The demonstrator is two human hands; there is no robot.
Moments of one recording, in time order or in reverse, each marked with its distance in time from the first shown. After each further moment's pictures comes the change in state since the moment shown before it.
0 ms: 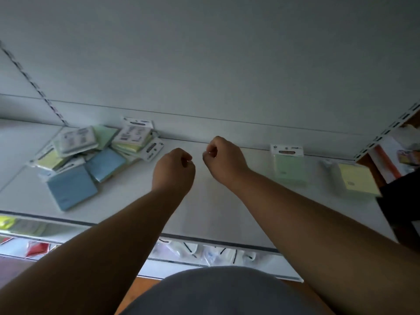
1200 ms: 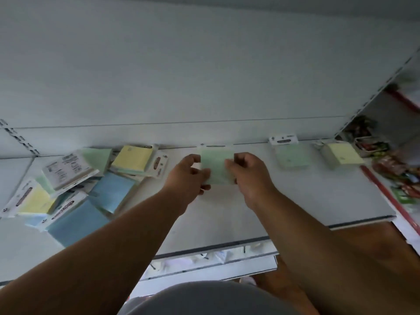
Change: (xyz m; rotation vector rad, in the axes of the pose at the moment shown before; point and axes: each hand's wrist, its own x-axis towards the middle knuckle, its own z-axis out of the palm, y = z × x) left_hand 0.041 -0.034 -0.022 -0.684 -0.639 -0.148; right_hand -0.031 -0.019 0.032 0.547 0.350 0.555
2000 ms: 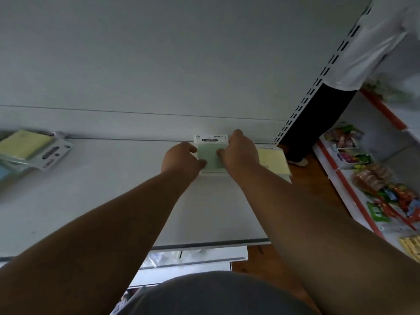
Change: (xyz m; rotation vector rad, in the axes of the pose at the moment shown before) left_hand 0.060 0.025 0.228 0.625 0.273 0.114; right_hand 0.140 0.025 -0.186 -0.832 0.047 -0.188
